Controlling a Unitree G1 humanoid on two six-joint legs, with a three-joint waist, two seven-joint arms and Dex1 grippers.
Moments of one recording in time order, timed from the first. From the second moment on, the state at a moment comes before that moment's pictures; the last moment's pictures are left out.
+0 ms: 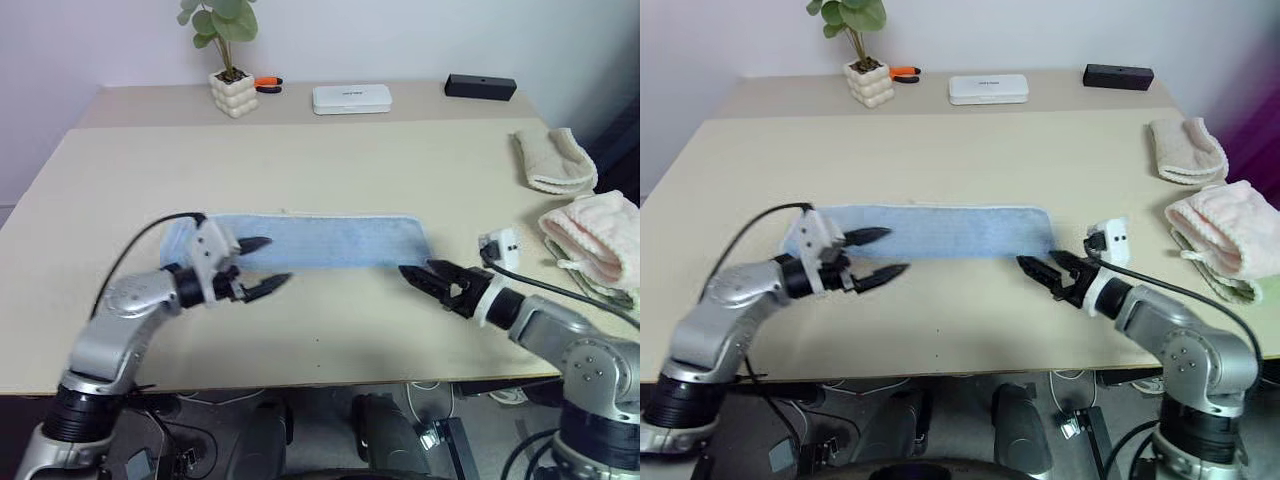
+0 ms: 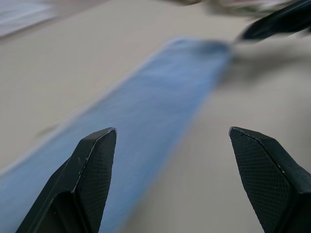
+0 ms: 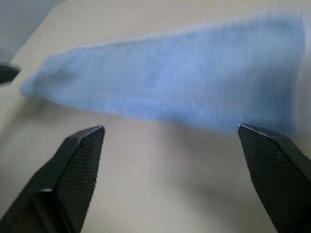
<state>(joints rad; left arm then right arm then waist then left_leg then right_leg) -0.18 0.61 -0.03 -0.37 -0.45 0.40 -0.85 -0.15 -0.32 -0.47 -0.48 0.81 1.28 0.34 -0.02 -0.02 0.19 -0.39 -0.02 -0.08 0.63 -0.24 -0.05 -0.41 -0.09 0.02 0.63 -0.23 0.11</state>
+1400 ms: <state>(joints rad) -0.19 0.51 -0.14 -0.37 -0.43 0.40 -0.82 -0.33 -0.72 -0.29 -0.53 0.78 1.20 0.20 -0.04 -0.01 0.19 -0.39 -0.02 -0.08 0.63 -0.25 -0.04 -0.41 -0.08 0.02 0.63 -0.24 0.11</state>
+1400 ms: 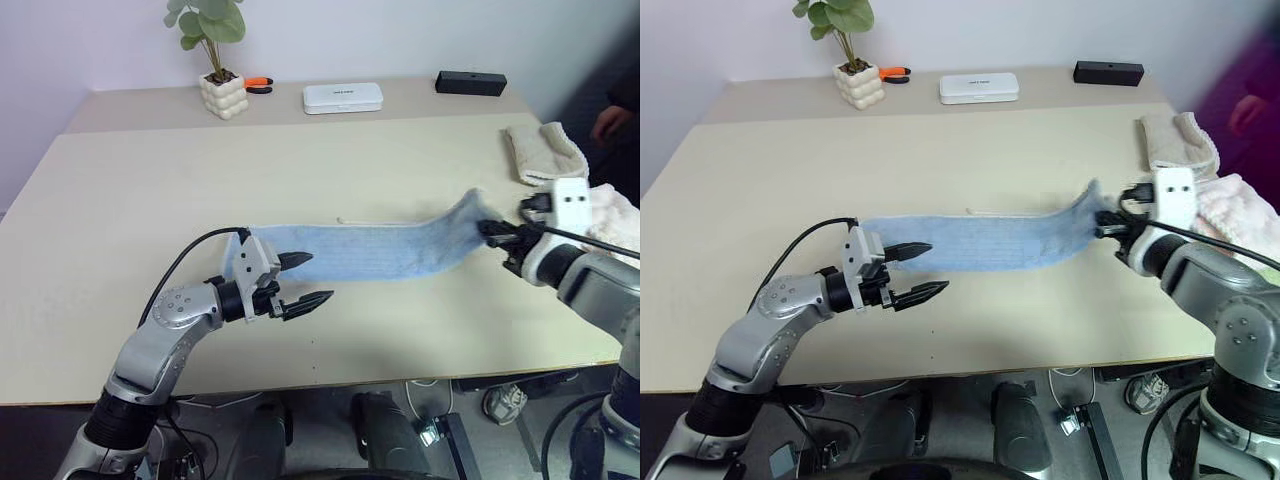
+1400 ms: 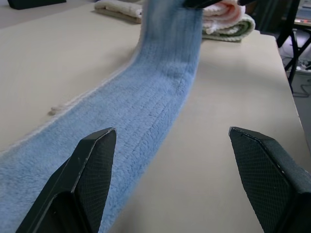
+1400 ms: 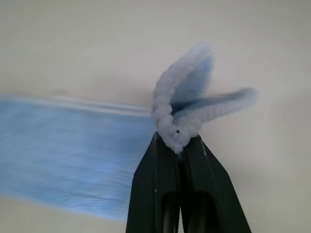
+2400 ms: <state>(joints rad) -0.03 0.53 -0.04 -0.44 -0.44 0.45 -0.72 -0.38 -0.64 0.02 -0.44 0.49 0.84 0.53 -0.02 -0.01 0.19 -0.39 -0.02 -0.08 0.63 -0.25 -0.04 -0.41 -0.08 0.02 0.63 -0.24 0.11</state>
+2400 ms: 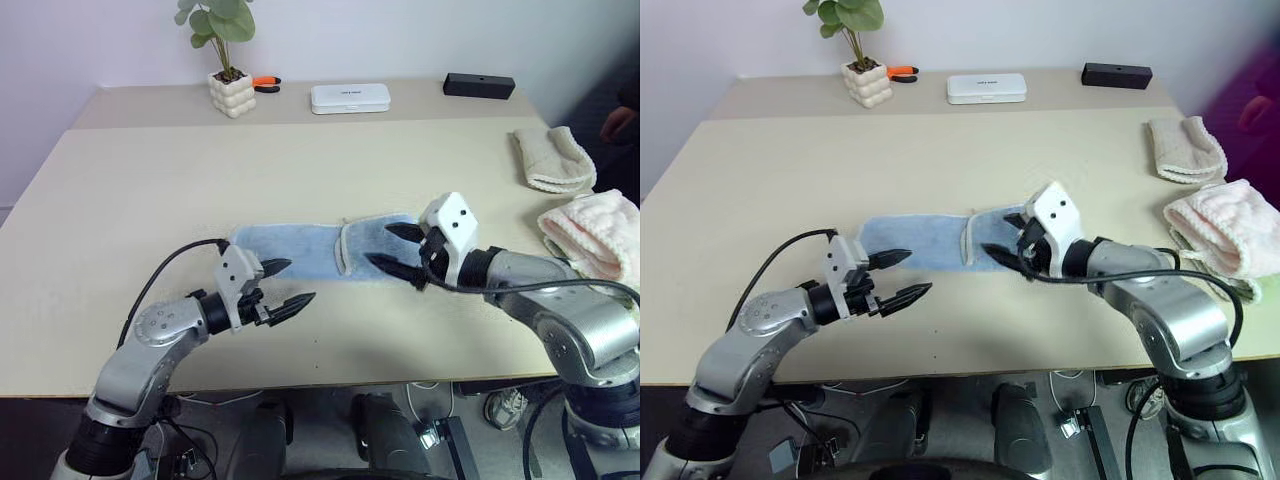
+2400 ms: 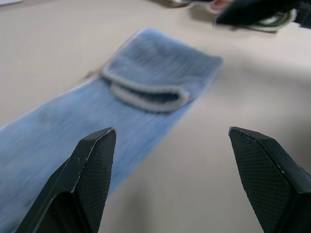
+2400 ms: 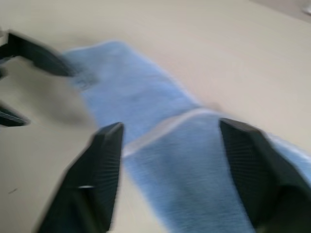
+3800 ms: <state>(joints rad) -0.21 0.10 0.39 -0.23 -1.24 0.90 0.40 -0.44 -0.59 0.16 -0.35 0.28 0.45 0.78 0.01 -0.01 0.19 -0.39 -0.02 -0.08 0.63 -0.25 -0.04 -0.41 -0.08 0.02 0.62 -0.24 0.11</state>
